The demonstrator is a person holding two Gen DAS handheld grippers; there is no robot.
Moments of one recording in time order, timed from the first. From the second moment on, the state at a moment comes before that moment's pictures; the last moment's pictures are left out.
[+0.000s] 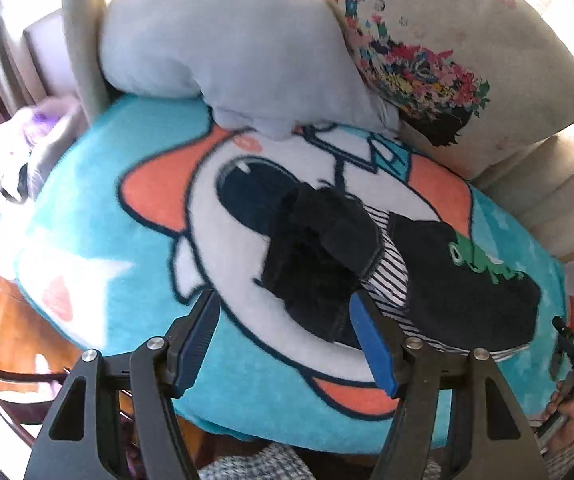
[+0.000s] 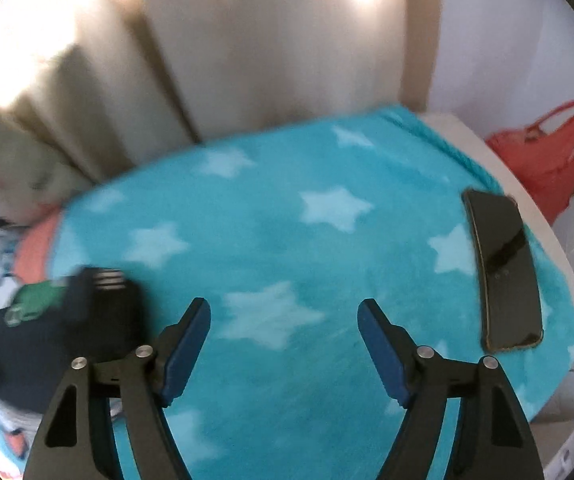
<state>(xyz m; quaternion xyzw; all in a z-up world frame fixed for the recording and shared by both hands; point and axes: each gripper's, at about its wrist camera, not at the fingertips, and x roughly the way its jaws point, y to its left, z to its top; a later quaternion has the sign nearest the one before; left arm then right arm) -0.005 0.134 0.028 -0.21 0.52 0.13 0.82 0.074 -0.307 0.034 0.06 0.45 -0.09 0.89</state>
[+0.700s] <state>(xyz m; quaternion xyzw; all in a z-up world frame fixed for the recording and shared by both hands) 0.092 0.112 -0.049 -0.28 0.62 -0.04 0.73 0.068 -0.130 -0.024 0.51 0.52 0.33 0.60</state>
